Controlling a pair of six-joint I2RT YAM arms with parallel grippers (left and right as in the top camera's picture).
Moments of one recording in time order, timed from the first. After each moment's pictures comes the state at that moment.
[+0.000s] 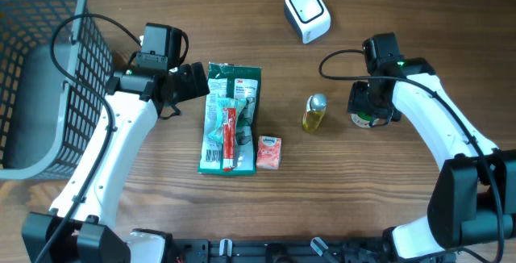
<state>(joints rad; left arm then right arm) -0.19 1.49 1.24 -0.90 -0.13 -0.42 0.14 1.68 1.15 -0.90 0.13 0.34</state>
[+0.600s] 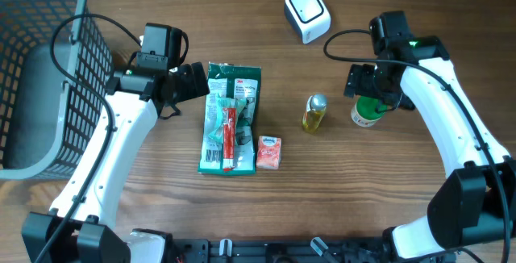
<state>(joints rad) -0.19 1.49 1.24 -0.90 -0.13 -0.42 0.14 1.68 1.37 -1.11 0.12 0.43</state>
